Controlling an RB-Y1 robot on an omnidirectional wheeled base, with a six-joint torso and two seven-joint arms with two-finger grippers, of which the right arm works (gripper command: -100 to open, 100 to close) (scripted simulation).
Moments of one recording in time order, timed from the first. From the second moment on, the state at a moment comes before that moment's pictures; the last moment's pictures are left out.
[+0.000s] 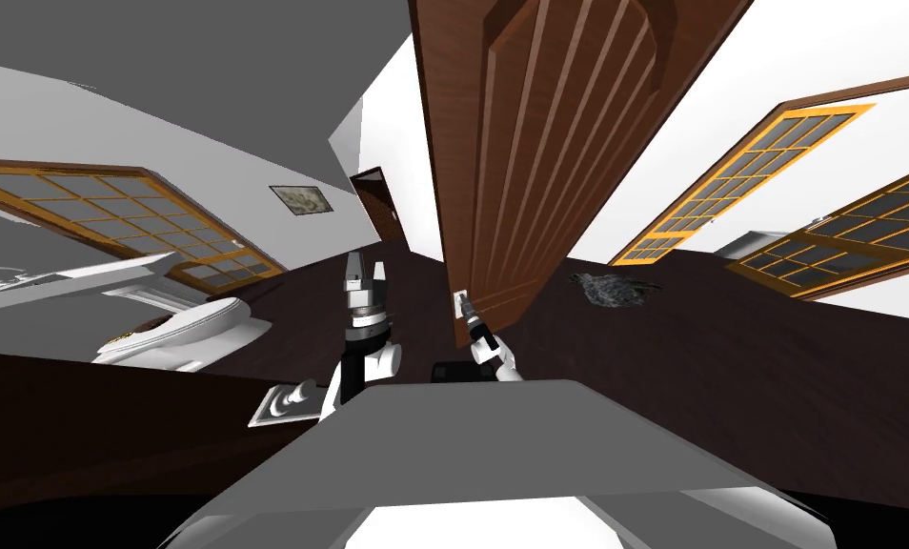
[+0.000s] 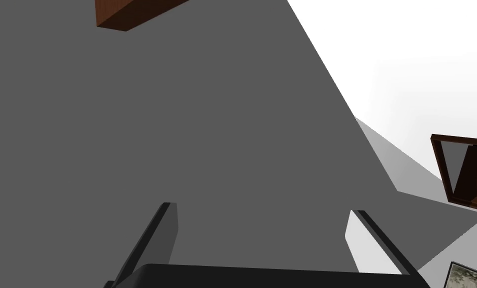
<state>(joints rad) 0.05 0.03 0.41 -1.31 -0.12 -0.30 0.18</state>
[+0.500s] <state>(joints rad) 0.05 0.03 0.41 -1.31 -0.12 -0.30 0.18</state>
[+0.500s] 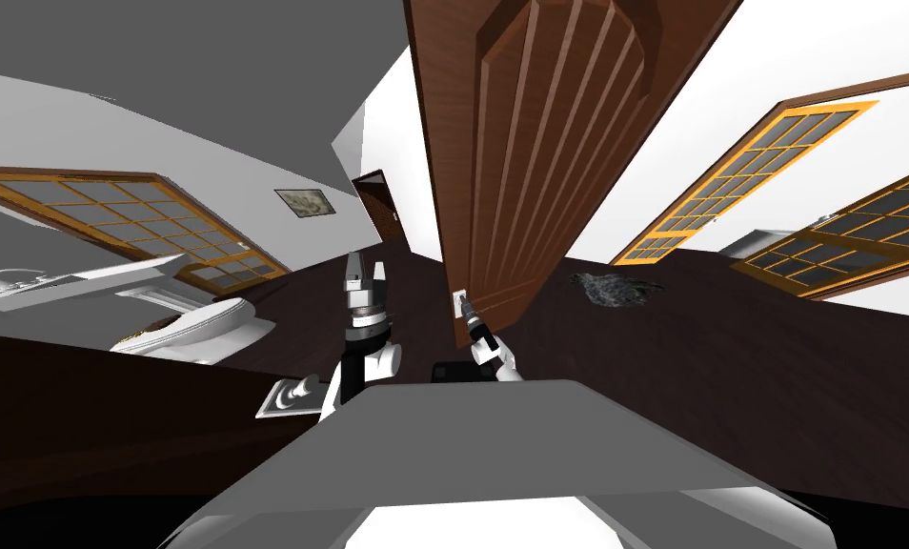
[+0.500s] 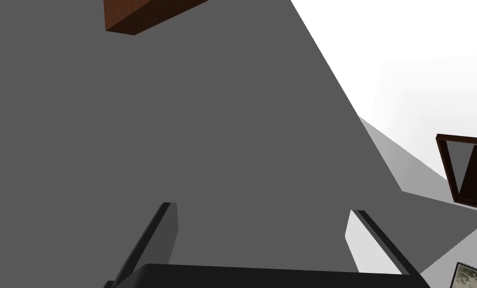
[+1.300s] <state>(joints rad) 0.14 -0.03 0.51 -1.39 -0.17 -0.30 0.25</state>
